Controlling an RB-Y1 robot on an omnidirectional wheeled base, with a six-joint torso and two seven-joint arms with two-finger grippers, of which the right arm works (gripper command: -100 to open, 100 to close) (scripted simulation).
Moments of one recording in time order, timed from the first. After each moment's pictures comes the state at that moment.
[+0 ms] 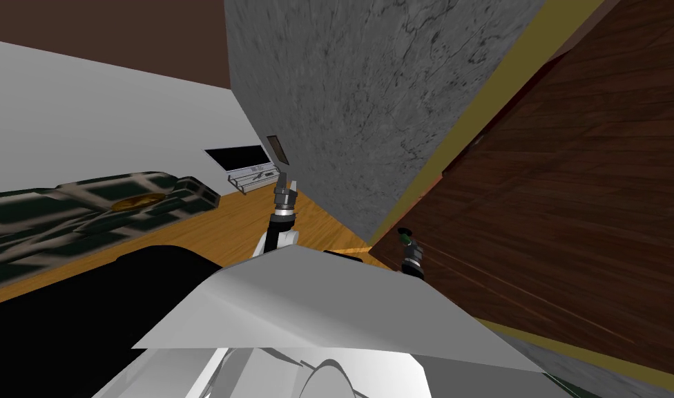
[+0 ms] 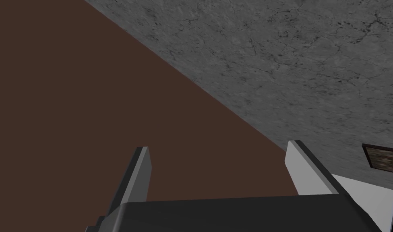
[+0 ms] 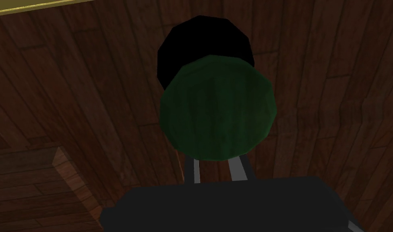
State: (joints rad) arm 0.07 -0.21 -0.28 -0.77 -0.20 -0.83 -0.14
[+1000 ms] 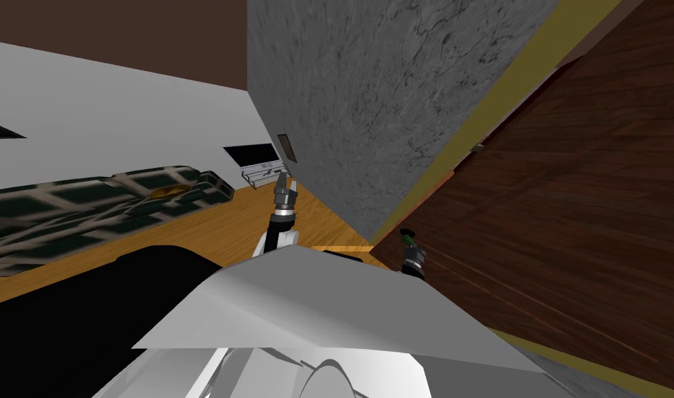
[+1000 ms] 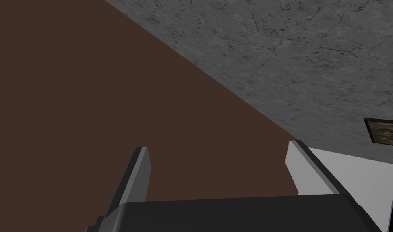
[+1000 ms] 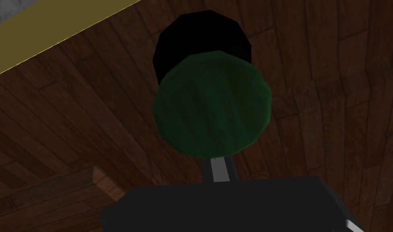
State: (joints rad) arm 0.06 -0.22 -0.25 -0.73 -0.30 -0.84 -0.36
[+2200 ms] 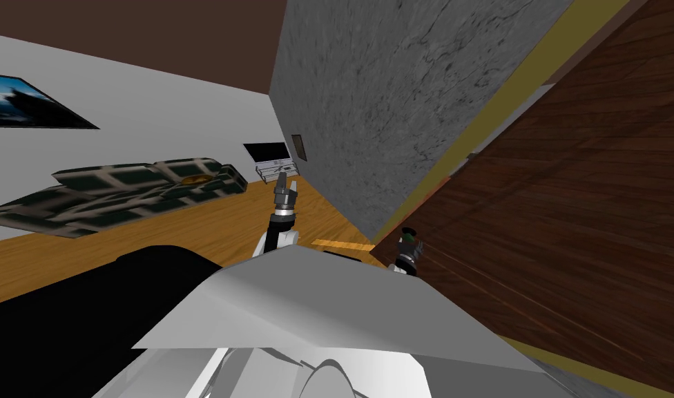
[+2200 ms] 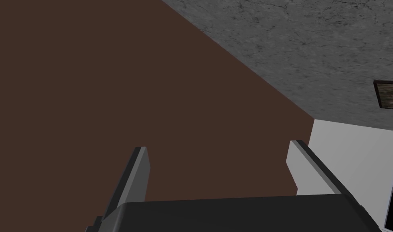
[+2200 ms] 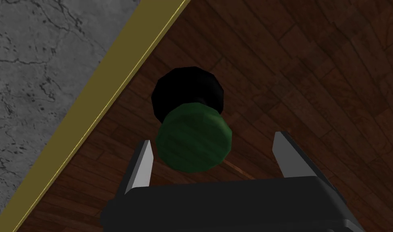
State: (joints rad) arm 0.02 -0.15 -0.25 -0.75 -0.40 -0.84 -0.66
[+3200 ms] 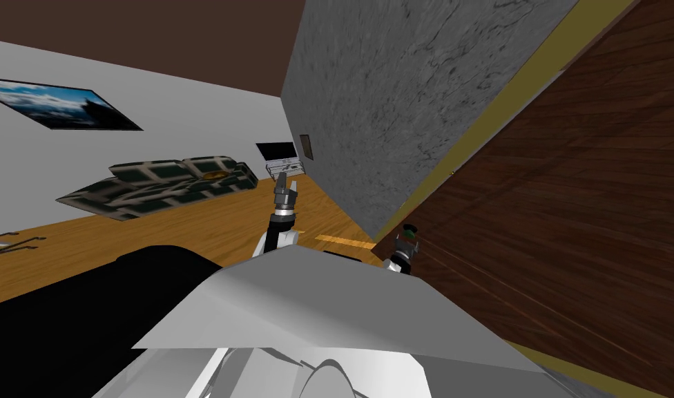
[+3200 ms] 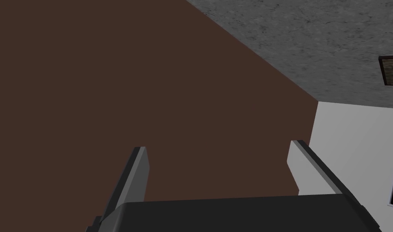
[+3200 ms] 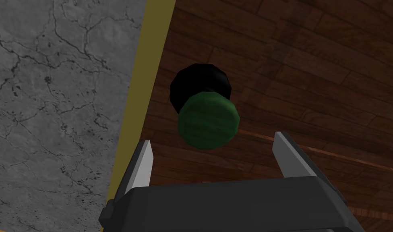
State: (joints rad) arm -0.01 -0.10 -0.25 -0.76 -0.49 -0.83 -0.92
